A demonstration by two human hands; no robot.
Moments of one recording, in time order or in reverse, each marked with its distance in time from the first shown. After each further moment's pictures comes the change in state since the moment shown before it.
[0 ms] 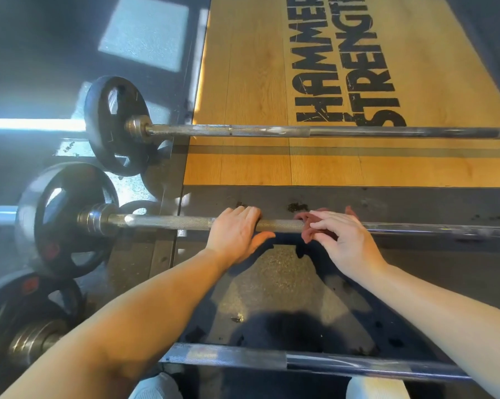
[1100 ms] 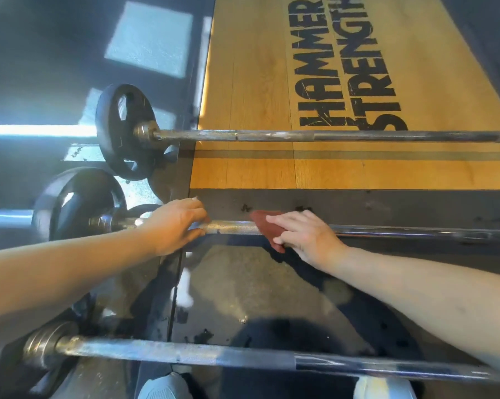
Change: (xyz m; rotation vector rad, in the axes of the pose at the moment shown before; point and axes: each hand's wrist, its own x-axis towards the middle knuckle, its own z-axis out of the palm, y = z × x) left_hand -0.032 -0.111 -0.103 -0.105 -0.415 0.042; right_hand 0.039 -0.022 0.049 -0.197 -0.184 -0.556
